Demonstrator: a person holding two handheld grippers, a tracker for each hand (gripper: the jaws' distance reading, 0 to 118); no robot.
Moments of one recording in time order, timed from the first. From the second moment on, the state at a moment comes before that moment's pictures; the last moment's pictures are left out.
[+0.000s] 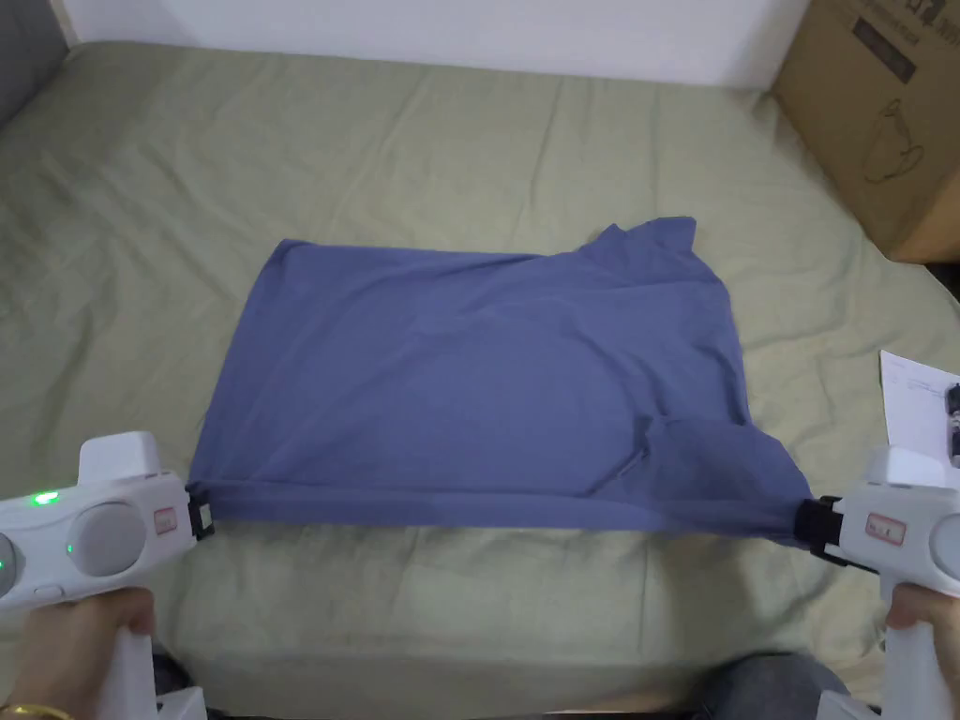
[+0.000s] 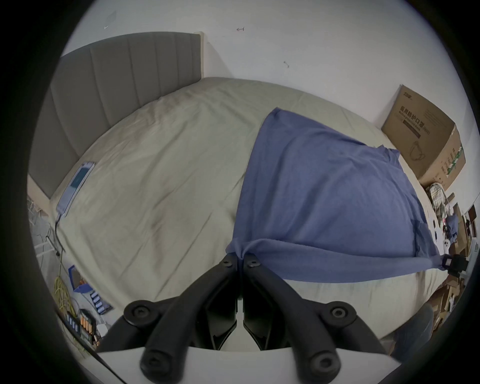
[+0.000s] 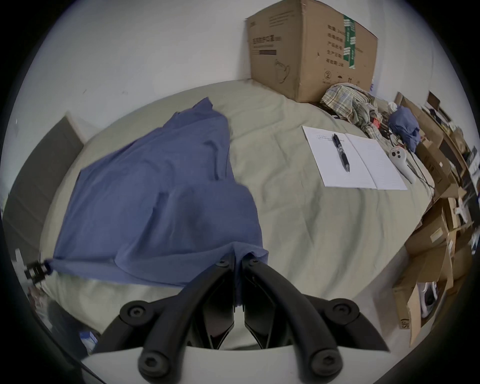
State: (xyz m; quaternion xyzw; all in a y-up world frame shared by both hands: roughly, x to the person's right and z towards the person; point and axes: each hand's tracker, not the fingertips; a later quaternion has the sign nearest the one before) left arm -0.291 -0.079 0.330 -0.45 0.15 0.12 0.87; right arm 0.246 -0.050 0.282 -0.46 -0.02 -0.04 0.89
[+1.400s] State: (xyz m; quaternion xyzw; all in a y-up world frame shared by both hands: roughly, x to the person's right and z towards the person) left arm -0.230 0.042 0.393 -0.16 0.10 0.00 0.98; right arm 0.174 0.066 0.372 -0.14 0.04 -0.03 0.99
